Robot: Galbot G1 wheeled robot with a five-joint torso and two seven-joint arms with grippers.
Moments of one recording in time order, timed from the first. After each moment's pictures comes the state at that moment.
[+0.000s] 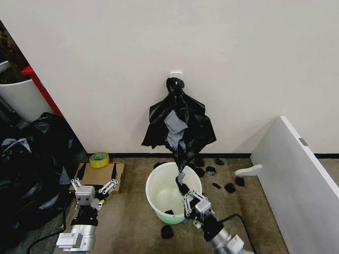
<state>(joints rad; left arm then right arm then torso) 1.78 -1.36 -0.60 -2.20 -0.07 -0.32 -0.08 -1.70 1.26 0.22 2.06 -0.02 0.42 -0.22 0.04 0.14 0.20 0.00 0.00</state>
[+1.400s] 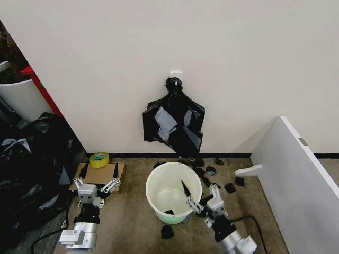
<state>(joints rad) 1.75 -1.35 -0.59 -2.17 -0.09 -0.32 -0.08 -1.62 1.18 0.25 2.21 0.10 0.16 0.02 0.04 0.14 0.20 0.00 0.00</state>
